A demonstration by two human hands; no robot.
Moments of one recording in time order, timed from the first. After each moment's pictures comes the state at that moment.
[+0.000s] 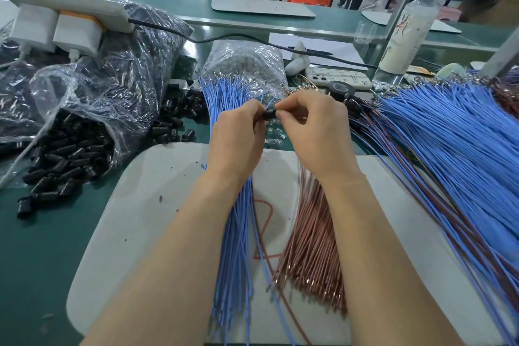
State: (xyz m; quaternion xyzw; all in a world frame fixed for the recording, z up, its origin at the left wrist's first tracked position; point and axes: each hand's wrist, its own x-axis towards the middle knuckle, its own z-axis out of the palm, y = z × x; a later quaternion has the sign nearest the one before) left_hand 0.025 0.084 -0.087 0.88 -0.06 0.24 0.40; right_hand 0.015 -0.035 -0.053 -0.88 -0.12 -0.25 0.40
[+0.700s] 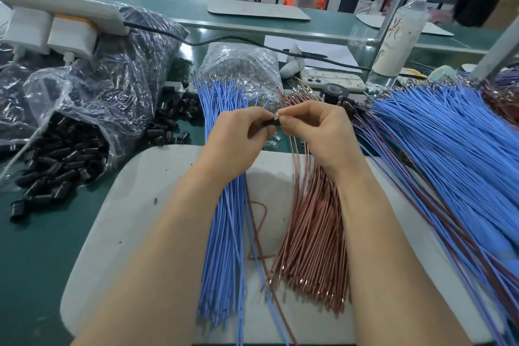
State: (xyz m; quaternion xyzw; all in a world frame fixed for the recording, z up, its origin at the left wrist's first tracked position) left_hand 0.022 0.090 -0.078 0.86 -0.16 0.17 0.45; right_hand 0.023 -0.061 -0.060 -0.78 -0.11 -0.10 0.61
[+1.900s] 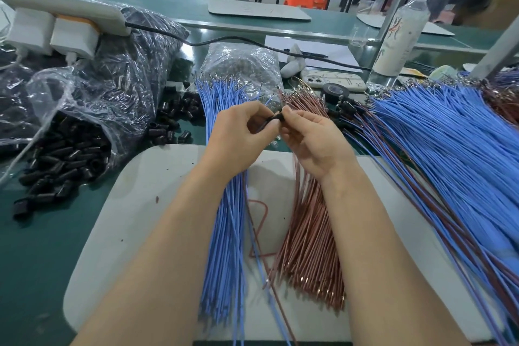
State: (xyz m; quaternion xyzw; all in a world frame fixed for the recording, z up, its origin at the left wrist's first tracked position) left_hand 0.017 0.083 -0.073 0.84 -0.12 0.16 0.50; right_hand 0.032 -0.045 -0.069 -0.56 0.02 0.04 0.83
